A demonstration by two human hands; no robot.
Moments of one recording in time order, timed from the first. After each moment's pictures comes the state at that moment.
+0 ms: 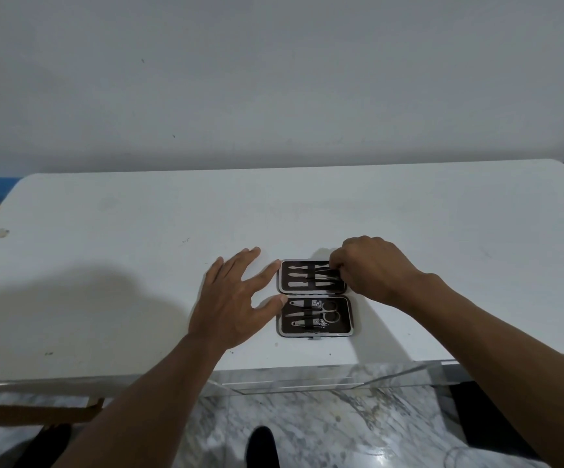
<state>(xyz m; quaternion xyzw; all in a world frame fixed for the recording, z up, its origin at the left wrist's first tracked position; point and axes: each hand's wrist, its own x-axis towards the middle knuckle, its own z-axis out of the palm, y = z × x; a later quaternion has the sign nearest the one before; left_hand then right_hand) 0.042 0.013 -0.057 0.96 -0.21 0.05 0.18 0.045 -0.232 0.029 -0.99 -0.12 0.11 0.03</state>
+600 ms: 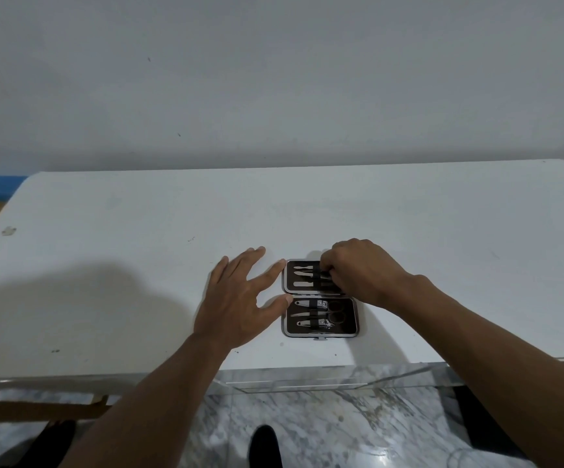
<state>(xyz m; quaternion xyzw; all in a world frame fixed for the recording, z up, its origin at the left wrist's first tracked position) 0.042 0.013 -0.056 0.96 -0.21 0.05 0.18 0.052 -0.216 0.019 -0.98 -0.16 0.10 0.05</state>
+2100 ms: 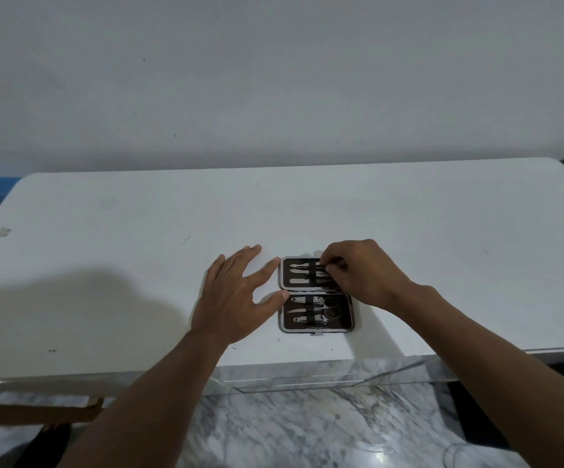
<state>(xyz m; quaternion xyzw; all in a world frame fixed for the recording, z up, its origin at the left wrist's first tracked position) 0.043 0.014 -0.056 0.96 -0.21 0.06 0.18 0.035 -0.222 0.021 -0.96 -0.07 0.06 0.26</state>
